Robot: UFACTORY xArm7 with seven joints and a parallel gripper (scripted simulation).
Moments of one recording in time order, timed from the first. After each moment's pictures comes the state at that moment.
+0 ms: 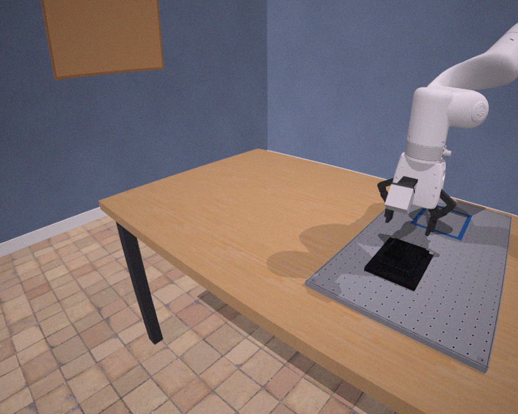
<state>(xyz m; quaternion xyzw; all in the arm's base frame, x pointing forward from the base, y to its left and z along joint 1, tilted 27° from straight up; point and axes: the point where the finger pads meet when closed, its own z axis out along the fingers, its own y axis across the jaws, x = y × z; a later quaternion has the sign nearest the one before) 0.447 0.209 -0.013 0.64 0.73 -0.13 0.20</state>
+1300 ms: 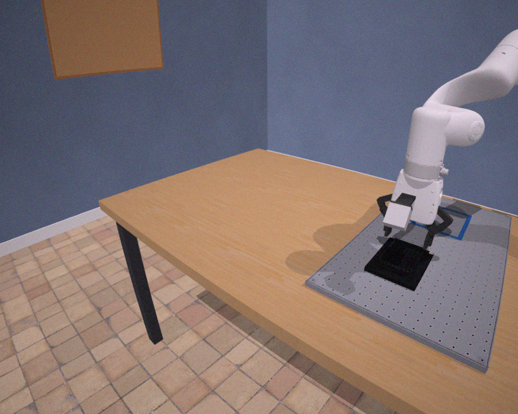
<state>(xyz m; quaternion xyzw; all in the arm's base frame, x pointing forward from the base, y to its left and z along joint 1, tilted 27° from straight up) 0.450 0.187 -0.045 0.65 0.72 -0.13 0.20</state>
